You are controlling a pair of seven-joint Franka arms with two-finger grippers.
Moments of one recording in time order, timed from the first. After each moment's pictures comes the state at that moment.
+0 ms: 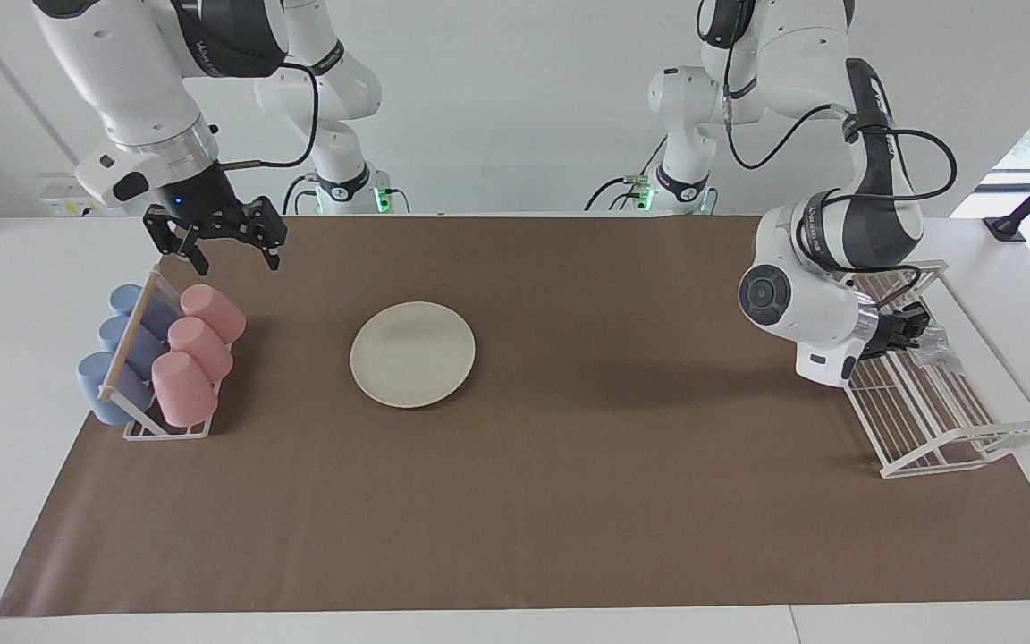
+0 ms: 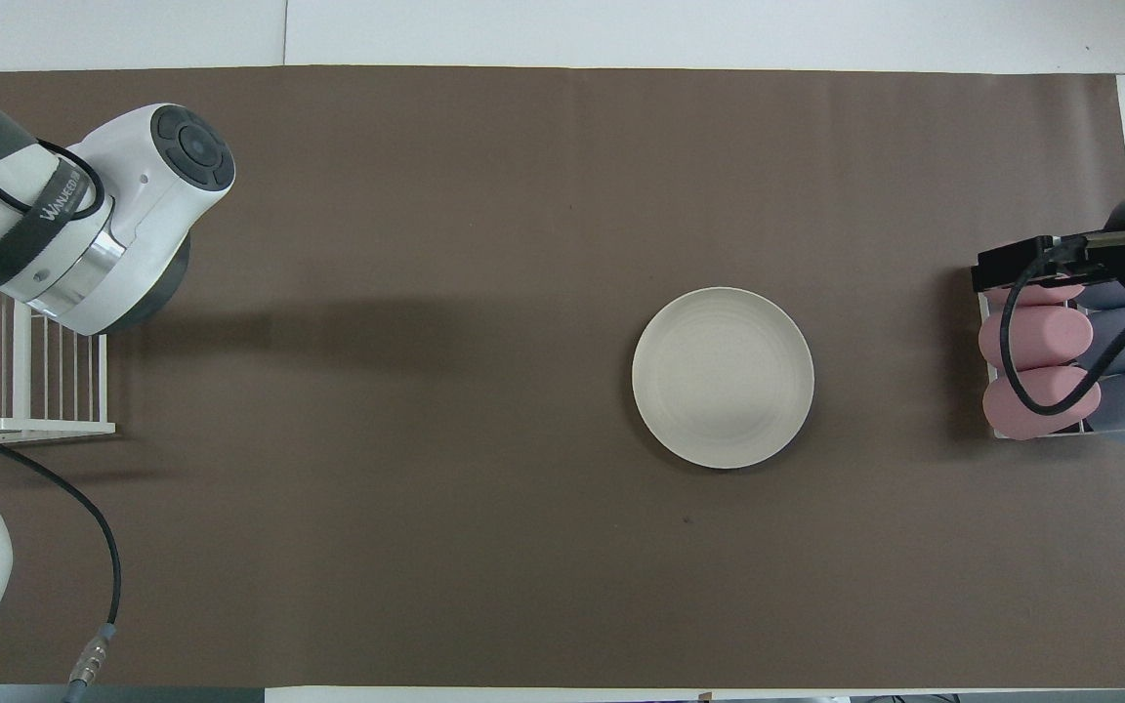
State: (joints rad) left arm -0.20 0.37 0.01 -1.66 1.00 1.62 -0.51; right arm 0.01 -0.02 0.00 -1.67 0.03 1.71 -0.03
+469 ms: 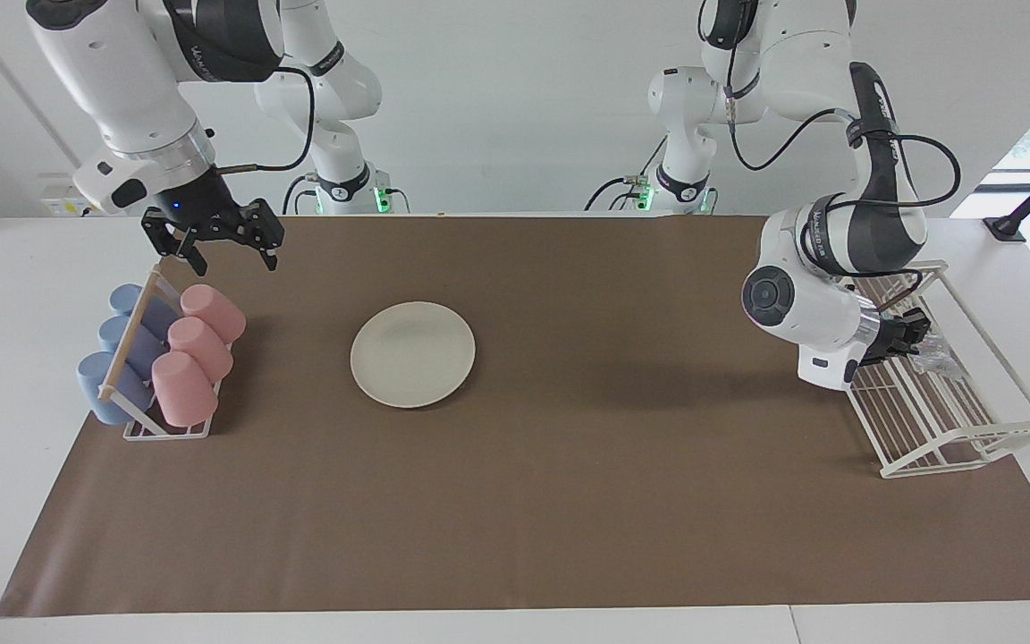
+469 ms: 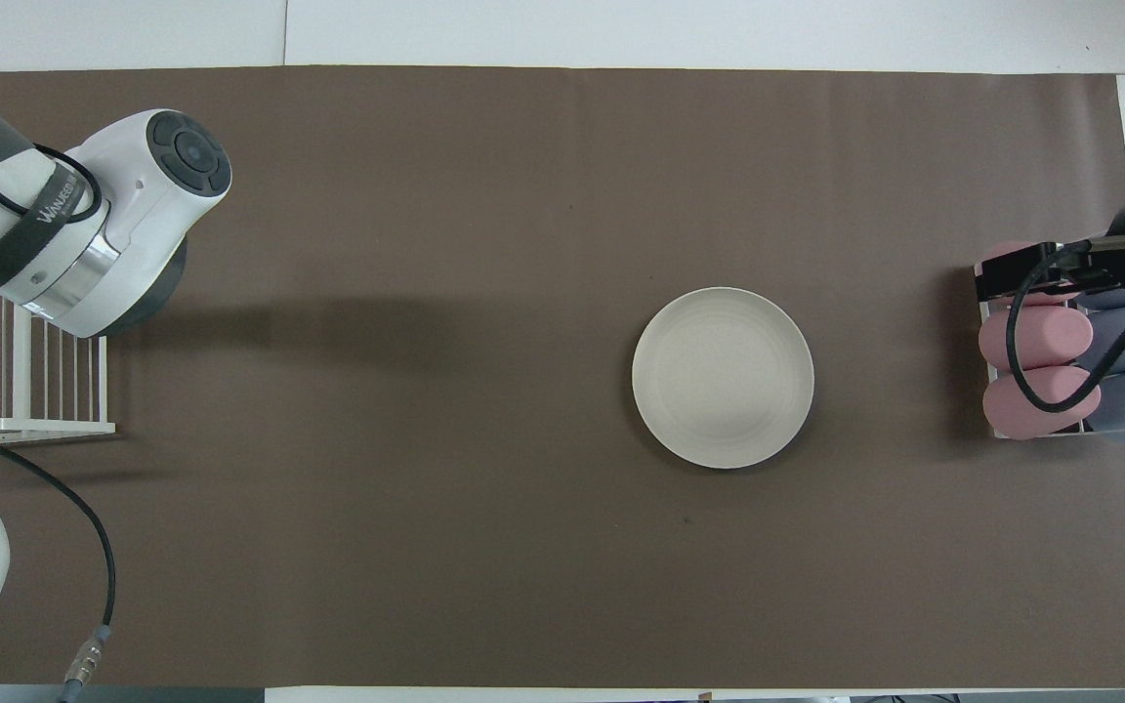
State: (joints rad) left arm -0.19 0.37 0.01 -1.67 1.00 1.67 -0.53; right arm 0.01 -0.02 -0.01 -1.66 0.03 1.66 -0.04
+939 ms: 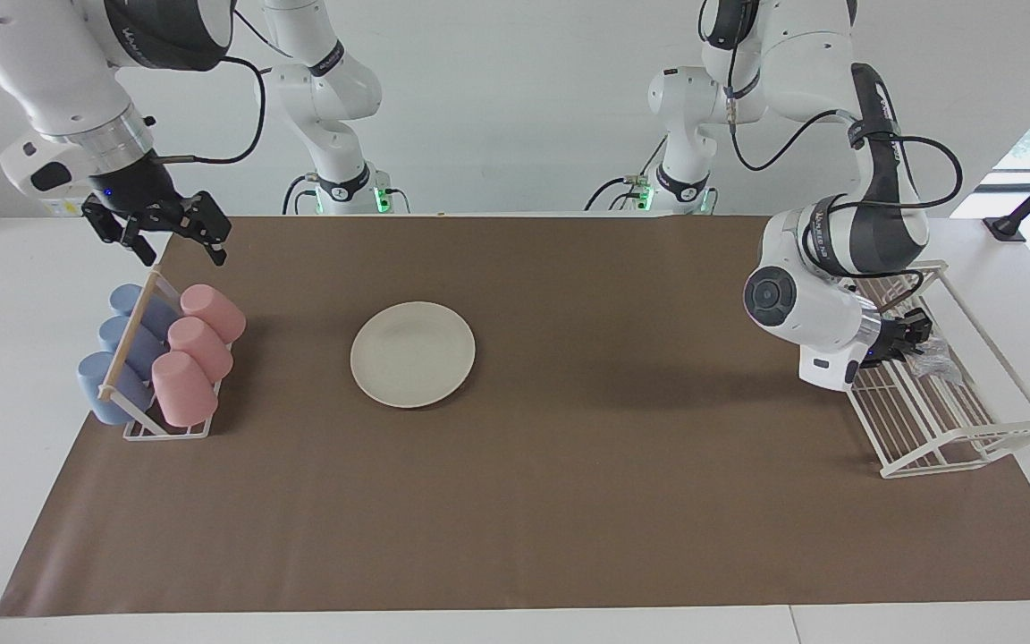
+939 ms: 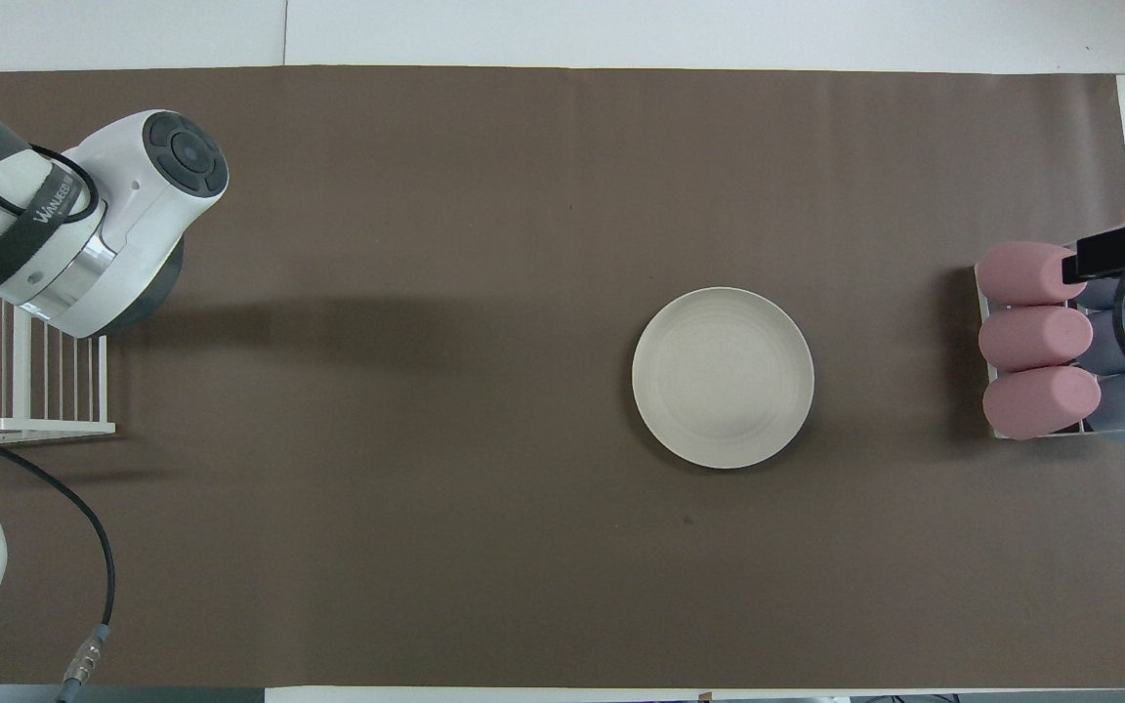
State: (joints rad) left arm -0.18 0.37 0.01 -1.68 1.00 1.68 -0.53; right arm 0.01 0.00 -0.11 -1.60 0.03 1.64 -0.05
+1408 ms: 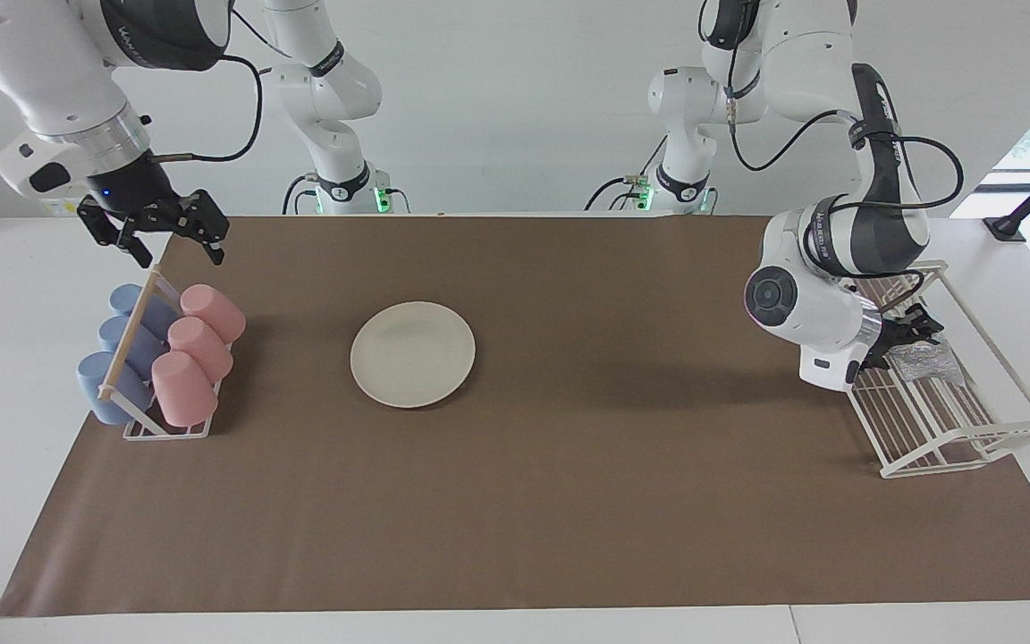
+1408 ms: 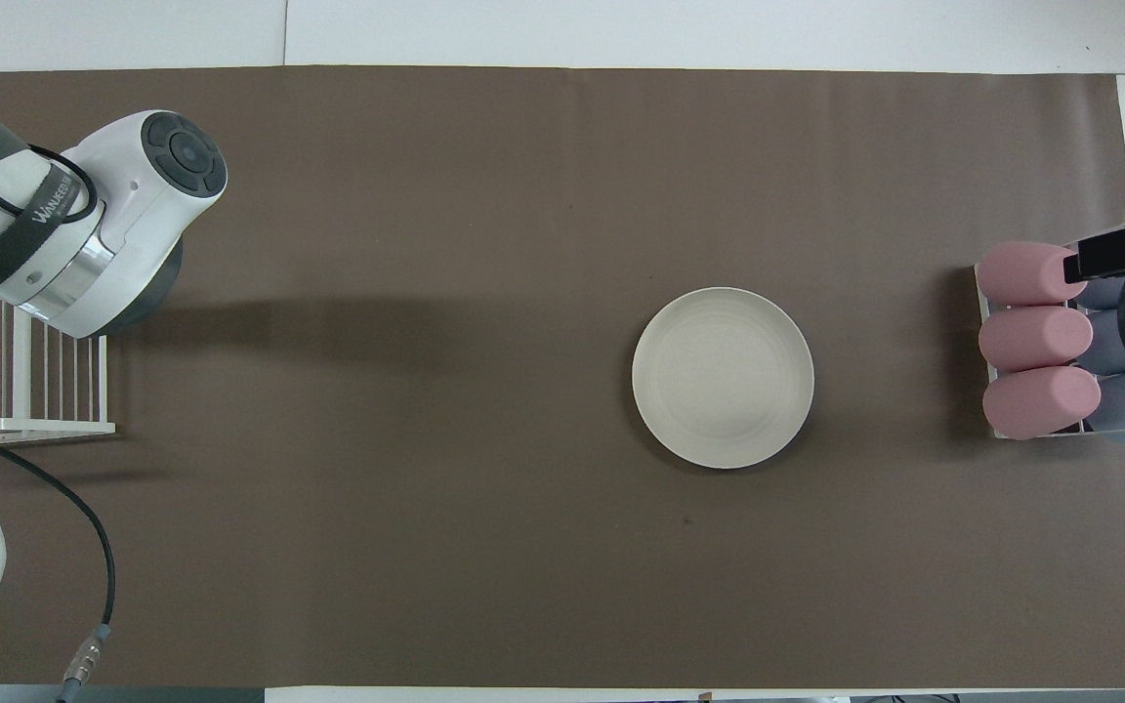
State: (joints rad) left arm -0.18 0.37 0.01 -1.68 1.00 1.68 -0.54; right arm 0.01 0.00 -0.11 -1.59 0.03 1.64 -0.11
